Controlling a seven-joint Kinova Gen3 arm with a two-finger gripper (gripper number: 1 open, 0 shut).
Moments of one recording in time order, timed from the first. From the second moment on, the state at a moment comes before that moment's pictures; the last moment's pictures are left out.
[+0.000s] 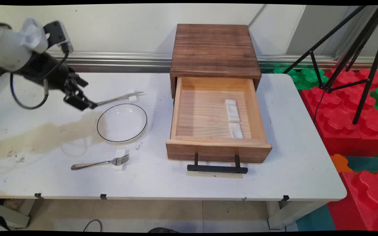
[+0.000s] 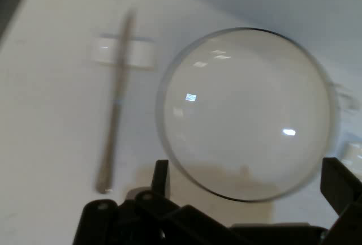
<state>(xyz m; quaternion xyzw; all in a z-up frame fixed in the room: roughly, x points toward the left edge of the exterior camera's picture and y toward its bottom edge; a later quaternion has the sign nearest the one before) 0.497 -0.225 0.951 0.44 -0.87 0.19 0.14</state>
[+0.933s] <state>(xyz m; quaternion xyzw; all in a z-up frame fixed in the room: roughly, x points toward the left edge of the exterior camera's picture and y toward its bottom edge) 0.556 -0.362 0.904 0.48 -0.85 0.21 0.06</state>
